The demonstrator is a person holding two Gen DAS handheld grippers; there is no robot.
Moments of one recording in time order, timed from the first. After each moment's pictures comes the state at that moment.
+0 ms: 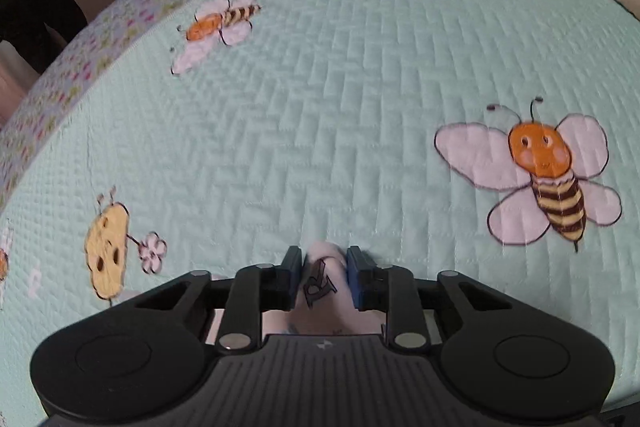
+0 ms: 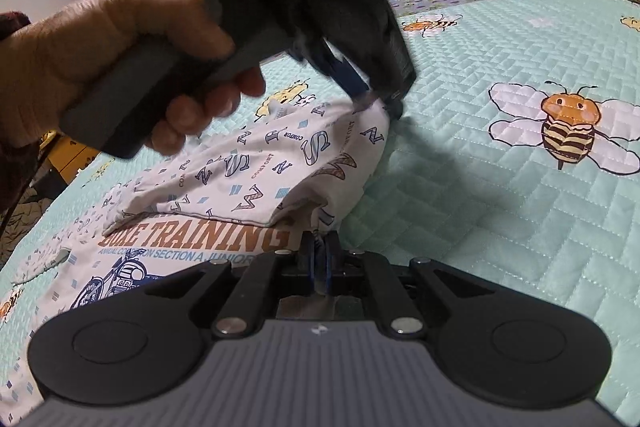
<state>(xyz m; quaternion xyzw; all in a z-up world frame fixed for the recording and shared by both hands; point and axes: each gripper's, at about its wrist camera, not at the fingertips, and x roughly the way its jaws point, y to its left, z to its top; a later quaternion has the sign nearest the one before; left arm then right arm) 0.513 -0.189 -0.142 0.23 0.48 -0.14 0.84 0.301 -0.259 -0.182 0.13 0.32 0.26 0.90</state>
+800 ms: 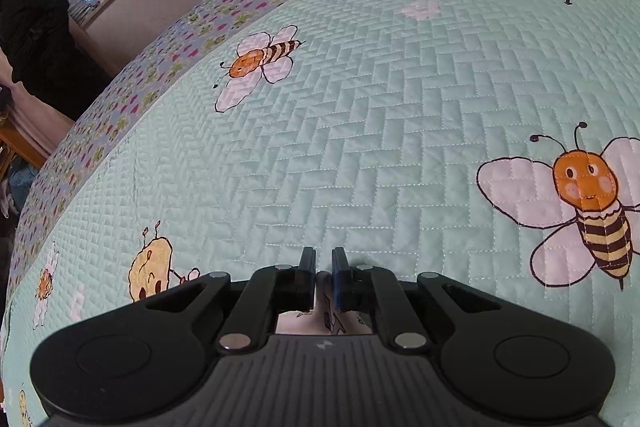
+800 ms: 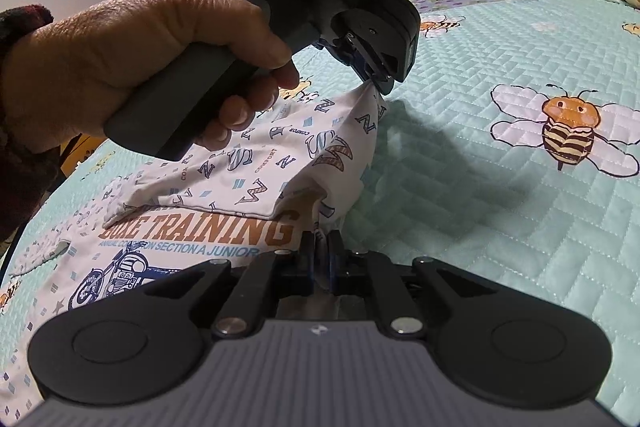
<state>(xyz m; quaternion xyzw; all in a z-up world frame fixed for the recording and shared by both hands) 0.516 -0.203 -0.144 0.27 0.42 -0.08 0.86 0.297 -0.257 -0.181 0.12 0.32 0.27 0.90</state>
